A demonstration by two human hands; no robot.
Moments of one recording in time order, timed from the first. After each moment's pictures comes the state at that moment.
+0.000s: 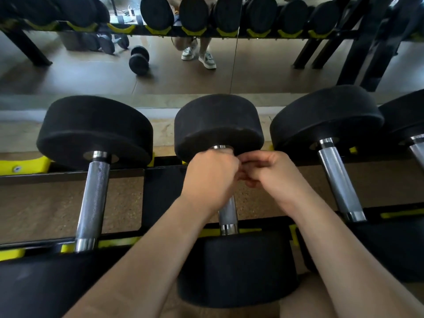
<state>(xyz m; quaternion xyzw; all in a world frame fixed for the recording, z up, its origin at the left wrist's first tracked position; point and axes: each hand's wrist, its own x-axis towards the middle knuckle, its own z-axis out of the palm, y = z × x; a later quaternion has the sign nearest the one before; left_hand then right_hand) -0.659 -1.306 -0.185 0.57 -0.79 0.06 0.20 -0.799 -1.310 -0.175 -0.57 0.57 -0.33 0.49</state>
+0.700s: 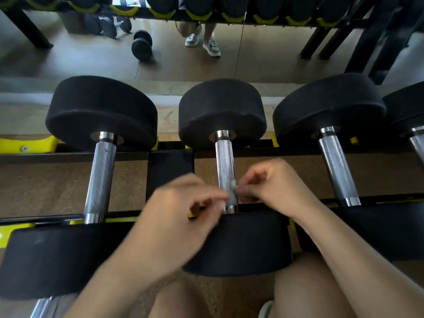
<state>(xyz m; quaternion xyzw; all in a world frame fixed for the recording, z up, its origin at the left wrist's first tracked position) -0.612 -1.191 -0.165 0.54 -0.73 -0.23 0.34 -0.803 -1.279 -0.174 -0.70 0.54 -0.21 0.42</state>
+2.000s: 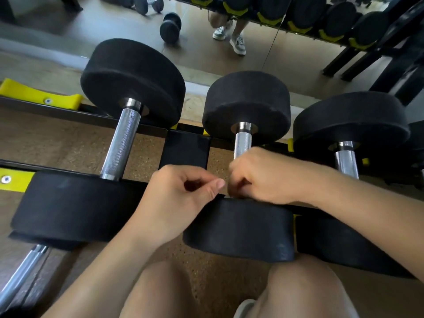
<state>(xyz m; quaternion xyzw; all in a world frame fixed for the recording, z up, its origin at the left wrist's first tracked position) -0.606 -1.180 -0.185 0.60 -0.57 -0.34 0.44 -0.765 -1.299 -0.138 -0.95 0.23 0.13 0.15</state>
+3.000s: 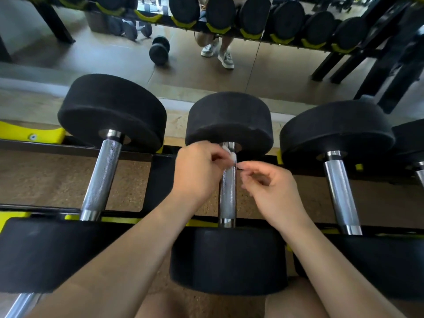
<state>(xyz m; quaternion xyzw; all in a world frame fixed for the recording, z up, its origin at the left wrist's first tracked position) -0.643 -1.293 -0.197 0.62 -0.61 -0.16 0.47 -0.793 -1.281 -0.185 -0.68 0.55 -0.34 0.36</state>
